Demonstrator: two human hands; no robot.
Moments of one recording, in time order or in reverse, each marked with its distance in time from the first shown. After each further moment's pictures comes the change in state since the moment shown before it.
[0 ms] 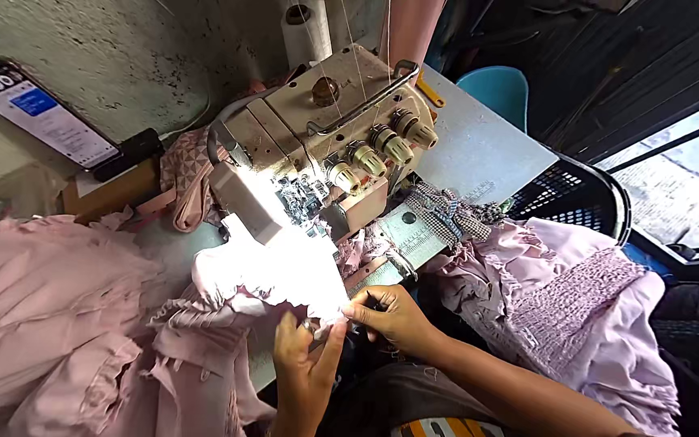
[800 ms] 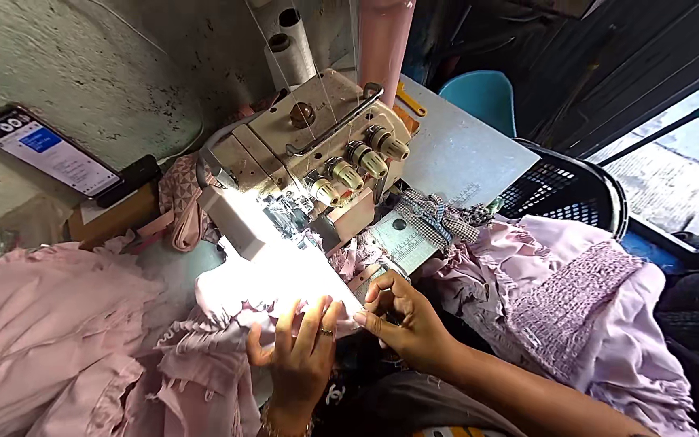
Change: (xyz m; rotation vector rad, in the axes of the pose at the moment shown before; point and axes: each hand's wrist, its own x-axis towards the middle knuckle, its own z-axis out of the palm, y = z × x) left_hand 0.031 -0.006 0.006 0.805 0.147 0.677; right_hand -0.012 -0.016 -0.008 -0.190 0.093 -0.358
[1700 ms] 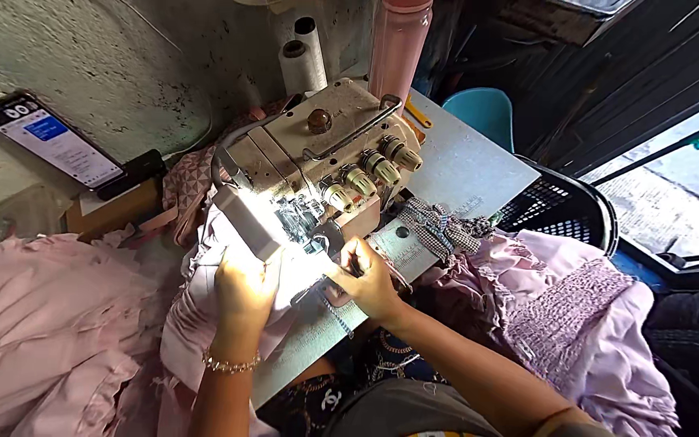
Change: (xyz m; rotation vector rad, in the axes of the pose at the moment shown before) left_hand 0.064 -0.082 0.023 -0.282 -0.232 -0.311; right_hand 0.071 0.042 0.028 -0.098 0.199 -0.078
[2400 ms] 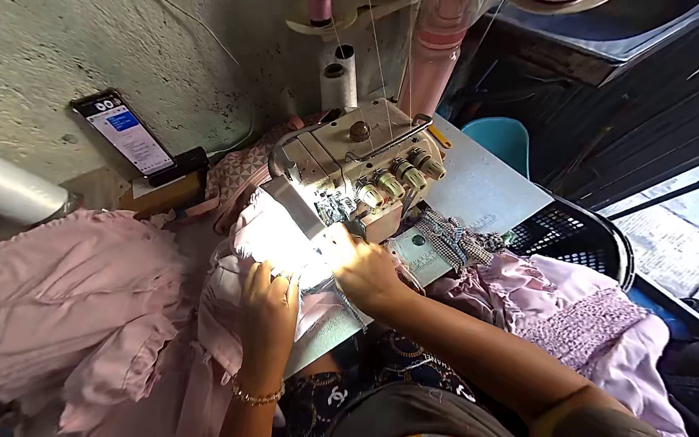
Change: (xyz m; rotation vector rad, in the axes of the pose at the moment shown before) left_hand -0.048 0.019 -0.028 0.183 0.098 -0.039; right_hand 0.018 -0.060 0.031 -1.184 -0.231 -0.564
